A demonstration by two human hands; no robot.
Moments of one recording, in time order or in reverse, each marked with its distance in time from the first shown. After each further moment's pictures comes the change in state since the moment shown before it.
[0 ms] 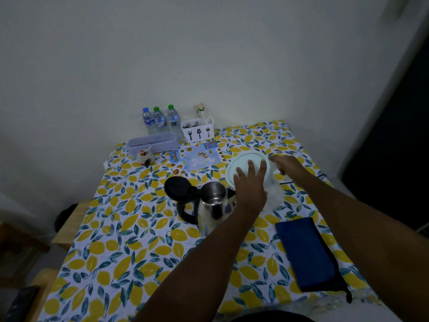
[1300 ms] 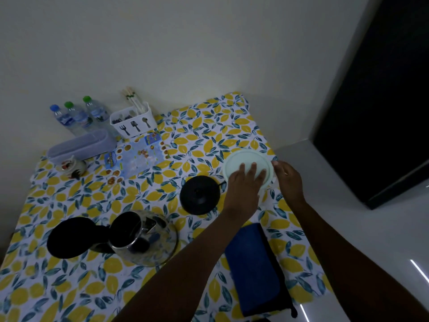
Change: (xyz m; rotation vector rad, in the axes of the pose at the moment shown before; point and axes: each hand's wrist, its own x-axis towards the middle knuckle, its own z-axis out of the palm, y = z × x) left_hand 0.122 0.136 0.115 0.111 -0.117 0.381; right_hand 0.082 0.165 -0.134 0.160 0.298 -0.049
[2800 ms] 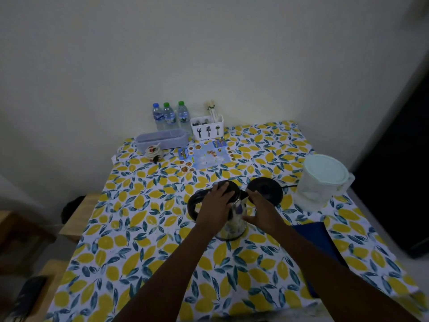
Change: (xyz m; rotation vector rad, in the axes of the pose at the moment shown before) left_hand -0.284 -0.198 -0.061 -0.237 0.133 -0.310; right_hand -0.227 -0.056 0.214 -0.532 -0.530 -0.550
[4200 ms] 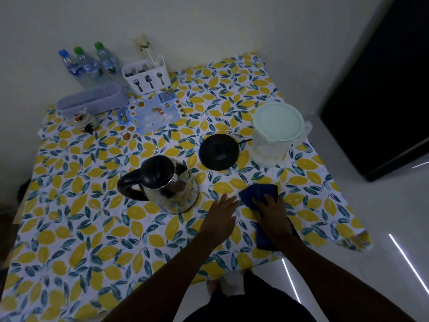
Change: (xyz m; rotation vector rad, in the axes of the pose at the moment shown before) left_hand -0.006 0.107 0.170 -0.109 -0.417 0.123; right_hand -0.124 0.183 -0.003 -0.463 -0.069 0.339
